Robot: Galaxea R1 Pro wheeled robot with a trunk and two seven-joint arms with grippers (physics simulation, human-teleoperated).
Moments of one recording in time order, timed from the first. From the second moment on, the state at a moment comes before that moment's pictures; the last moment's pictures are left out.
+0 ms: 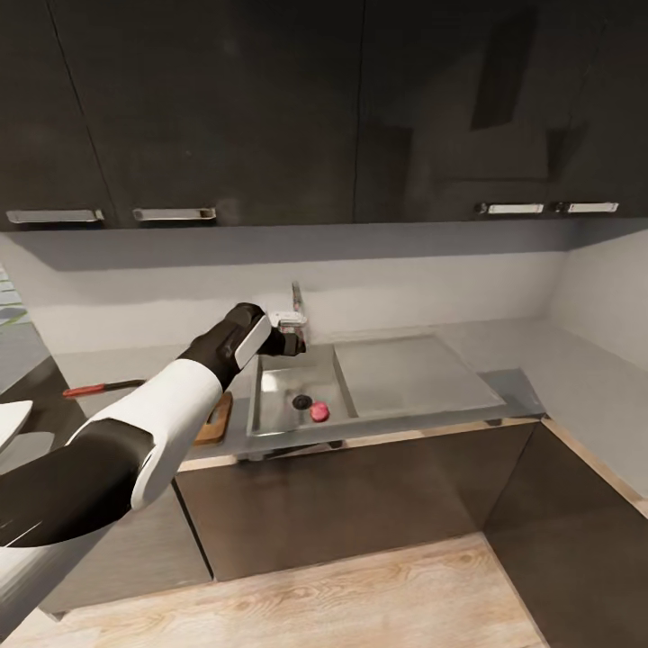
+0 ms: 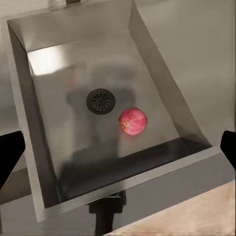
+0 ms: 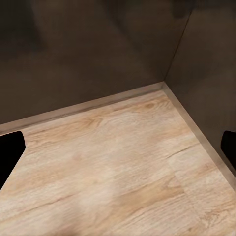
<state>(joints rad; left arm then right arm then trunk) -1.37 -0.14 -0.30 -0.43 0.37 0.83 0.12 -0.12 0.05 -1.00 -0.08 0.87 -1.00 -0.12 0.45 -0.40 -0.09</state>
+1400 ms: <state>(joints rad) -1.36 -0.16 -0.30 -0.19 0.41 0.68 0.11 -0.12 0.05 -1.00 -0.08 0.87 -1.00 -0.12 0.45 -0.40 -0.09</state>
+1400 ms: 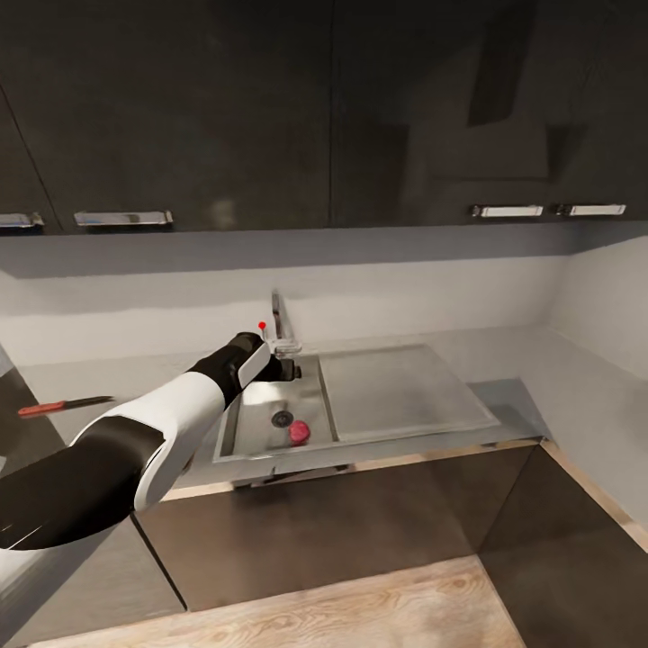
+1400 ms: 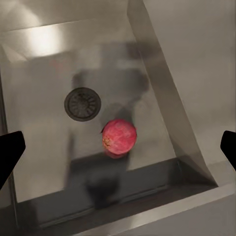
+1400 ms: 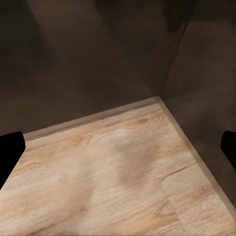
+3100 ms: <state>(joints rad) -1.34 -0.16 -0.30 -0.11 0.41 0.67 0.11 -0.12 0.05 -1.00 -0.08 0.87 -1.00 -0.12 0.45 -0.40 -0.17</state>
